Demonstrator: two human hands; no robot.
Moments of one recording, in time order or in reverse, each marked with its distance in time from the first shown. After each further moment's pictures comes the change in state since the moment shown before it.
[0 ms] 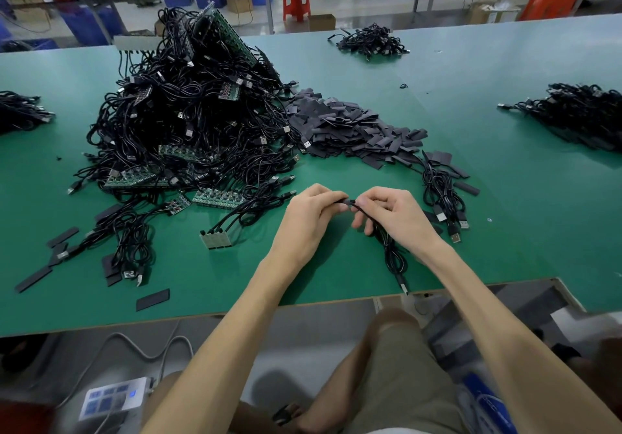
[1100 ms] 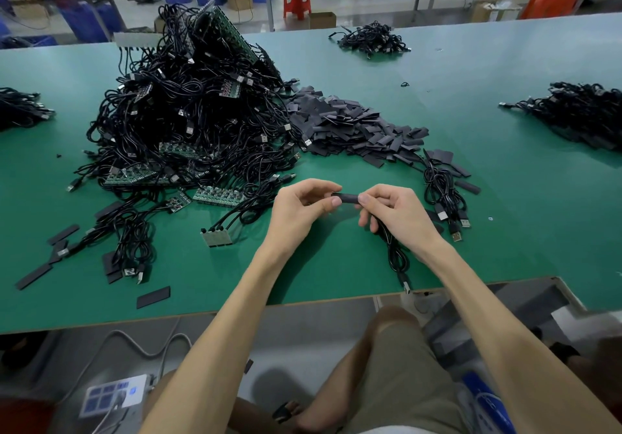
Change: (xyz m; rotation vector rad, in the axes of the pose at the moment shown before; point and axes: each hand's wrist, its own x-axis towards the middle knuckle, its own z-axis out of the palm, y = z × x) left_hand 0.004 -0.020 -0.004 -0.664 0.008 -0.228; right_hand -0.002 -0.005 0.001 0.006 0.058 0.023
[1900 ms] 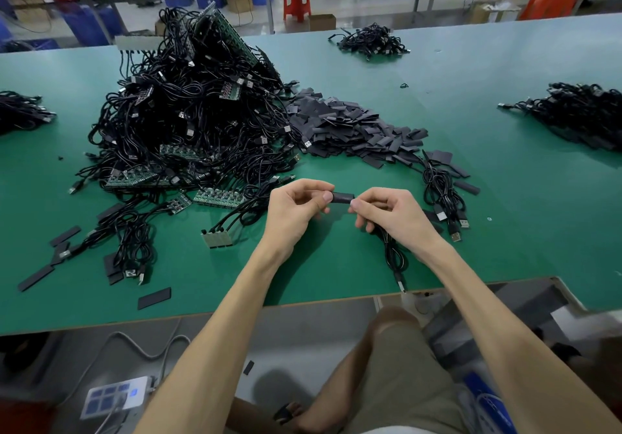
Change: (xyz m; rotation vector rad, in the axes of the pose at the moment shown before) left_hand 0.000 -0.002 -0.002 -0.060 0.077 -0.015; right_hand 0.001 0.004 -0.001 0.039 -0.070 -0.033
